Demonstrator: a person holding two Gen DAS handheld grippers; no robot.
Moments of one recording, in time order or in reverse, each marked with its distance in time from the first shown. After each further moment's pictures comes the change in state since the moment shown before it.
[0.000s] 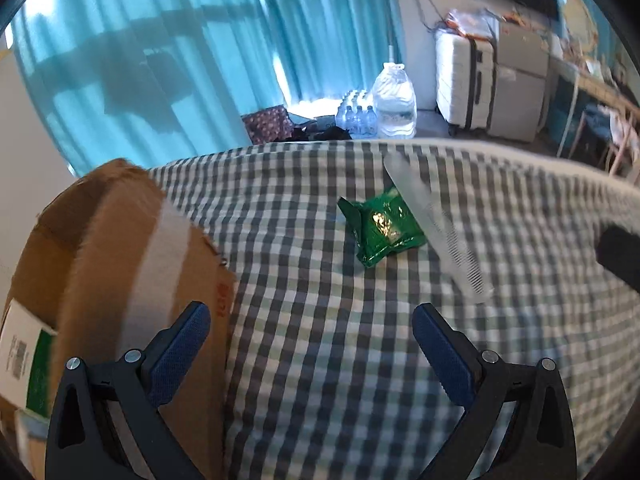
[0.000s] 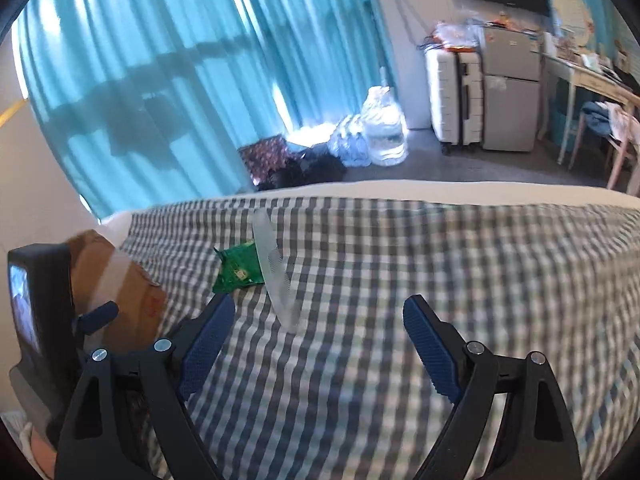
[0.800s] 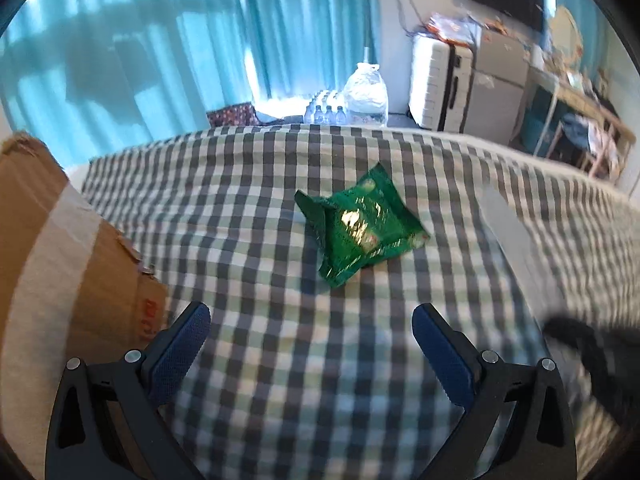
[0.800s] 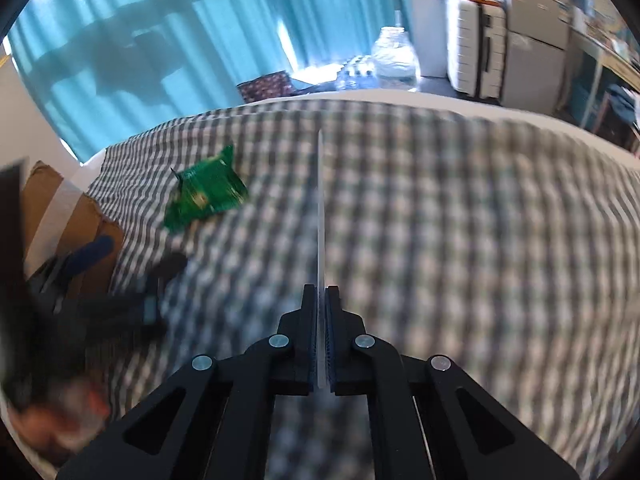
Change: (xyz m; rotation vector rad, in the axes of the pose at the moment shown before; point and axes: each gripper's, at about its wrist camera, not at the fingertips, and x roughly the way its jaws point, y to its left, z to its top) left arm 0.049 -0.003 0.011 -0.077 0.004 -0.177; right arm 0.035 -0.026 -0.053 0.018 0.171 -0.027
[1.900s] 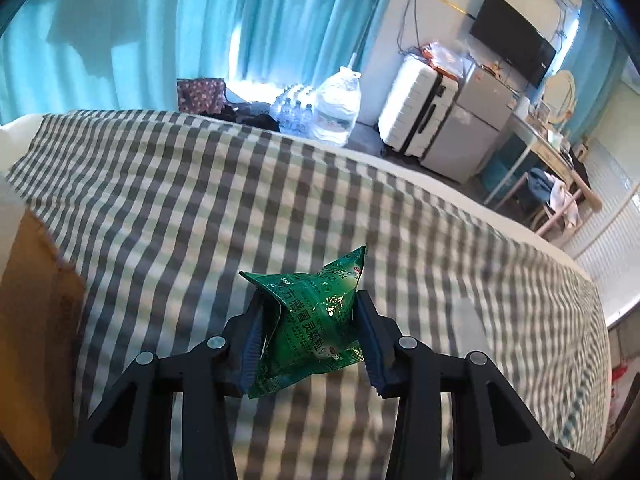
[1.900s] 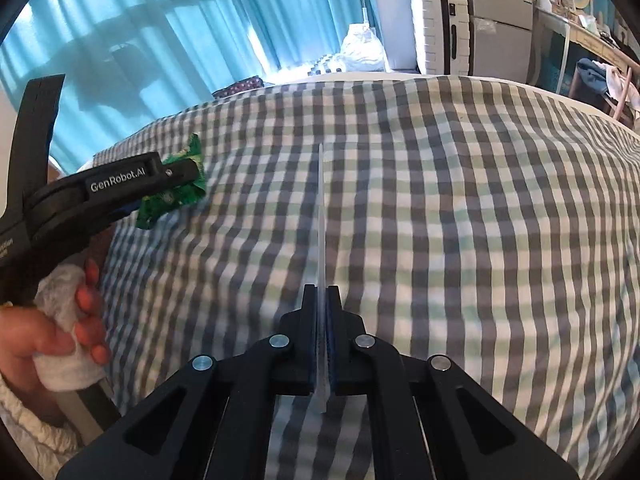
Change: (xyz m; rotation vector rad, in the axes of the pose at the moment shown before) left arm 0.004 -0.015 0.023 -0.160 0.042 -0.215; right arm -0.022 0.000 -0.039 0.068 0.005 -0.042
